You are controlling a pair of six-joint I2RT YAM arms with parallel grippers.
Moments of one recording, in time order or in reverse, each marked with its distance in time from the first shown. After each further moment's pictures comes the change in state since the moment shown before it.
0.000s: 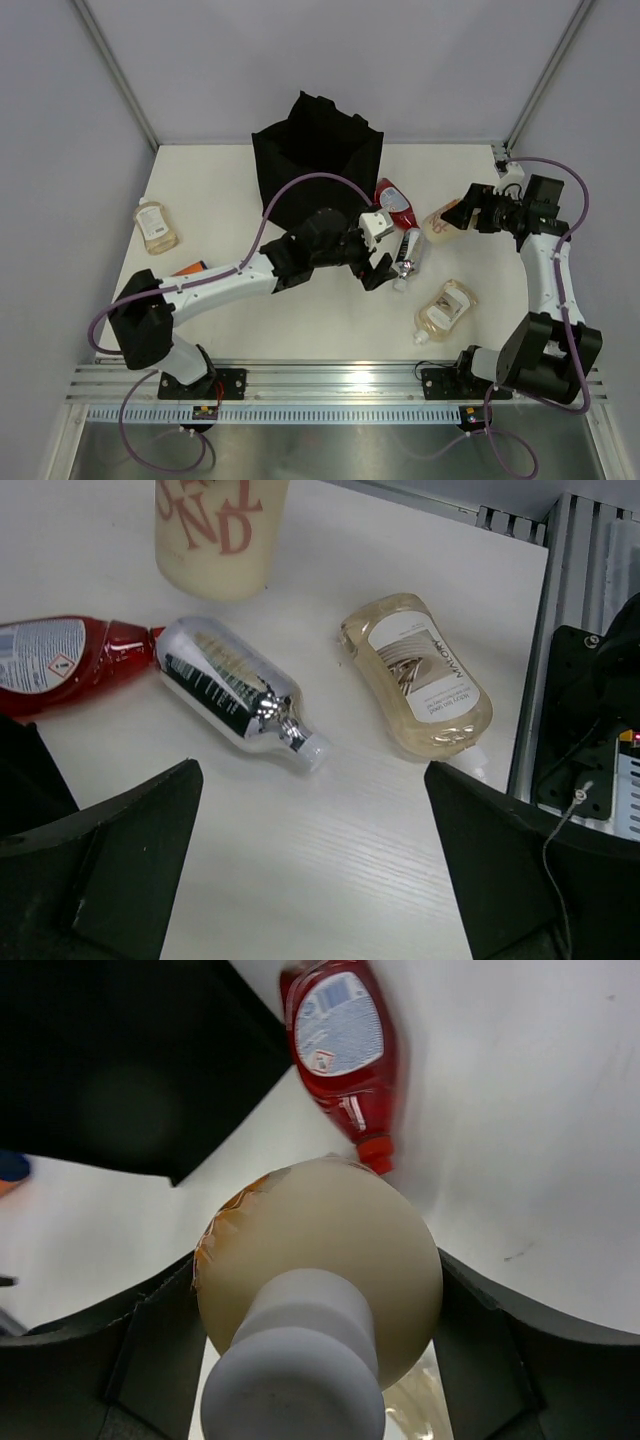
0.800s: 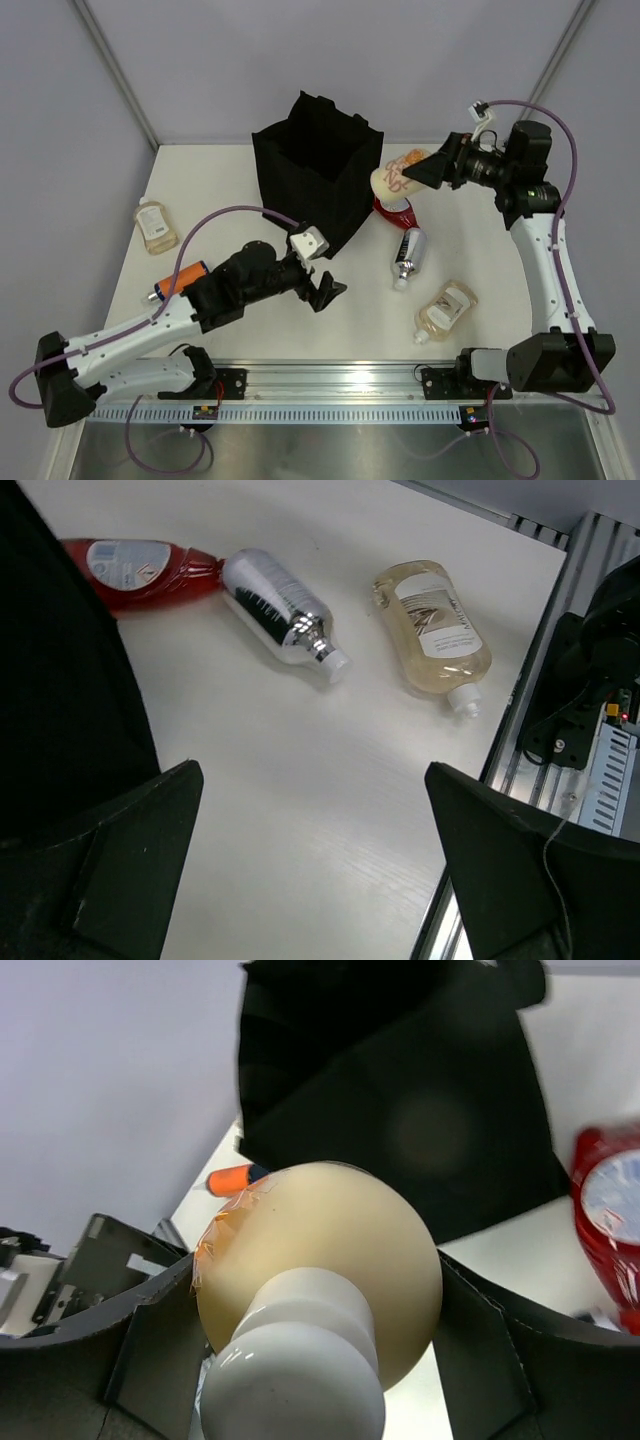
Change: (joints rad) left arm -0.019 -0.481 -0.299 -0.116 -0.156 -0.054; right arm 0.228 -0.042 0.280 0.095 -0.243 0.392
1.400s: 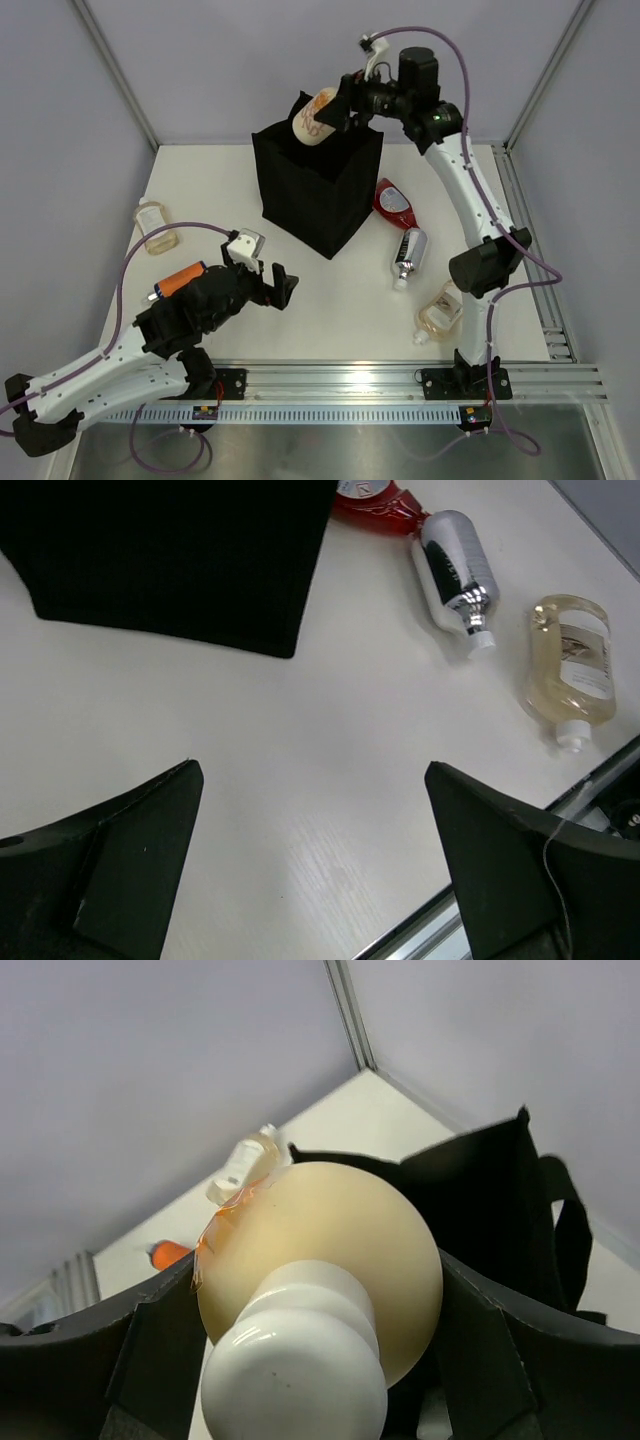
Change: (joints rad) left arm 0.000 -0.394 -0.129 -0.339 -0.458 -0.299; right arm 0.450 0.746 1.045 -0.096 0.289 -0.154
